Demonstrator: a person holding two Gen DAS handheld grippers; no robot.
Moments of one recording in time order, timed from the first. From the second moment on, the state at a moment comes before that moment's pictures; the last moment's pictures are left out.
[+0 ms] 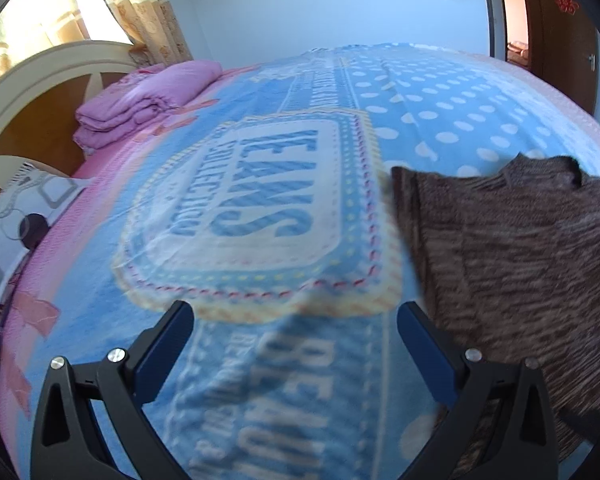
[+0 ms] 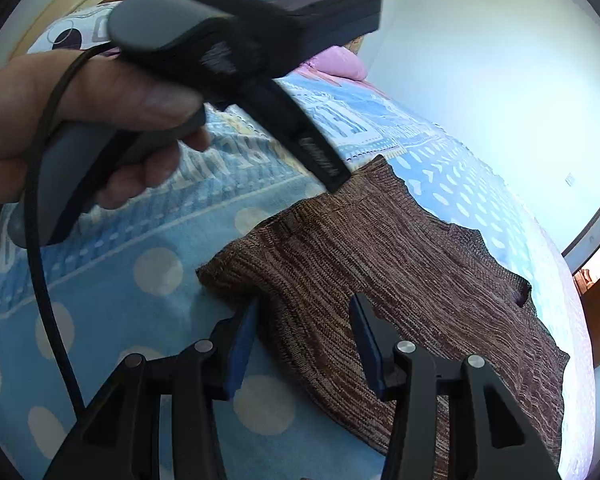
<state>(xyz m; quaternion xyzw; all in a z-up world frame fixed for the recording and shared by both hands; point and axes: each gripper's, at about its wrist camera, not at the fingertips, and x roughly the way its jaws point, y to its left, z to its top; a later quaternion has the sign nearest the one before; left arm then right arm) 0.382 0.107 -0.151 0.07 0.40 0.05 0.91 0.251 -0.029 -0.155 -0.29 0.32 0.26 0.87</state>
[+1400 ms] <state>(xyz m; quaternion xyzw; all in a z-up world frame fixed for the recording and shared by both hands) 0.466 0.061 -0.164 -0.05 0.45 -0.13 0.88 0.216 -0.008 -0.156 -0.30 0.29 0.25 0.87</state>
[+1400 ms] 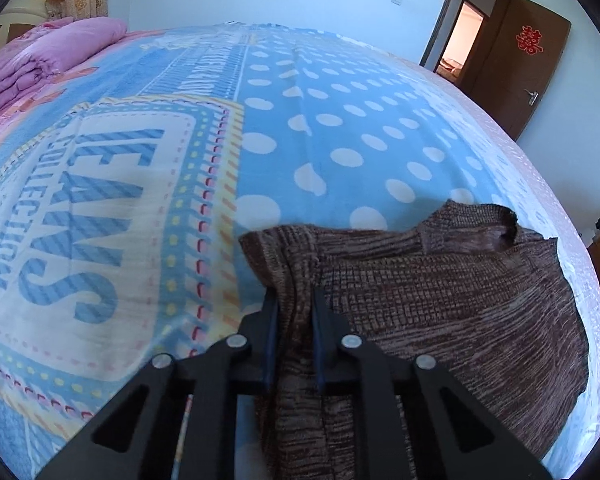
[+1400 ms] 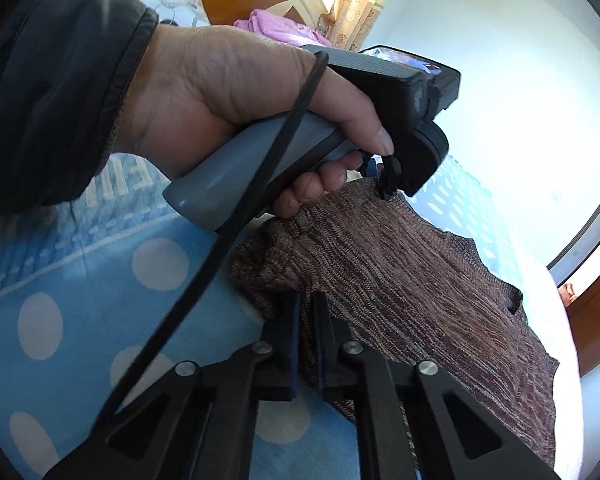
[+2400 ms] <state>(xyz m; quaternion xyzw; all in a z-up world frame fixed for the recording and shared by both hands) 0.448 0.035 -0.087 -0.16 0.44 -0.17 0.87 0.239 -0.145 -0.089 -0.03 0.32 0.28 0.91</state>
